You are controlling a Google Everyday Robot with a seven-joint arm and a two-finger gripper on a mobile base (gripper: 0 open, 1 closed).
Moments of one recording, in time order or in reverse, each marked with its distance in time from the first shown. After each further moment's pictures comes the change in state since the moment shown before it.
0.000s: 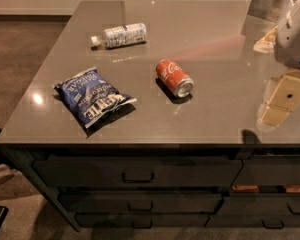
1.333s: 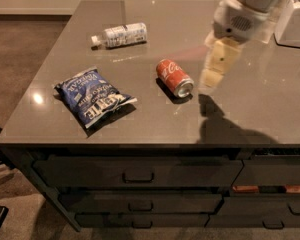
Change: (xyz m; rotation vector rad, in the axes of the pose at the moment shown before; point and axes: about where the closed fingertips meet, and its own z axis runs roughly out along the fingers) arm -0.078 -0.069 0.061 -0.220 -0.101 0.062
